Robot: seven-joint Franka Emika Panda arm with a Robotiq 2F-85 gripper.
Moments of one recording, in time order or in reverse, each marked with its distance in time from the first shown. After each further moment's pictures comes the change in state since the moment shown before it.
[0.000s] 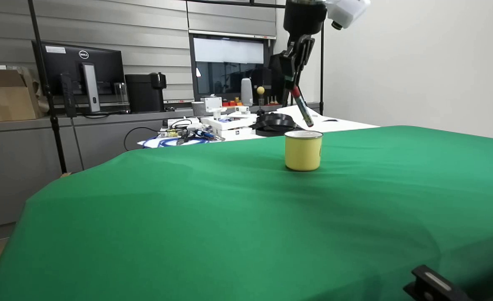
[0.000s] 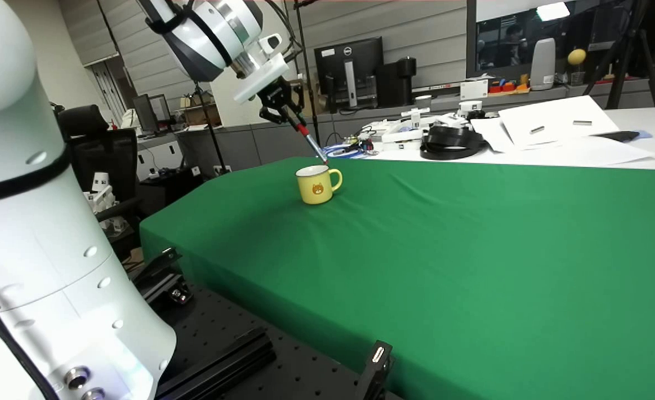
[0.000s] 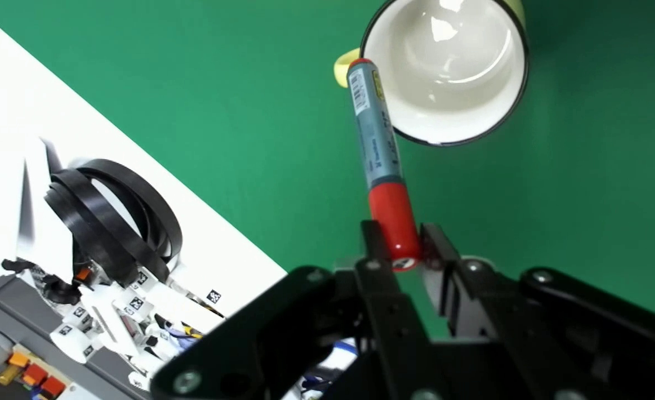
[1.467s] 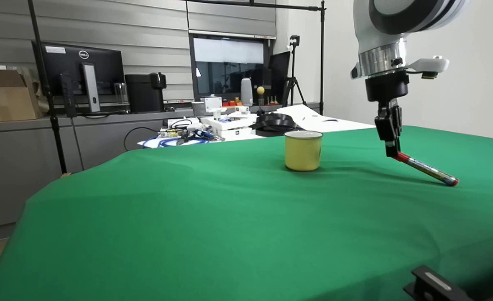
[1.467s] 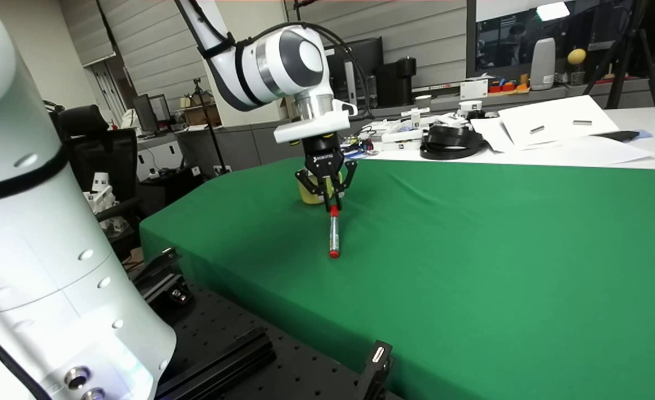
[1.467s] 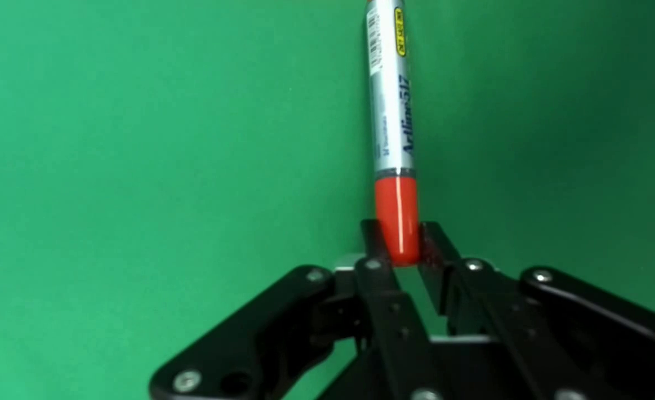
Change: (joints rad) arm -0.099 0.172 -0.186 -0.105 0.575 -0.233 -0.631
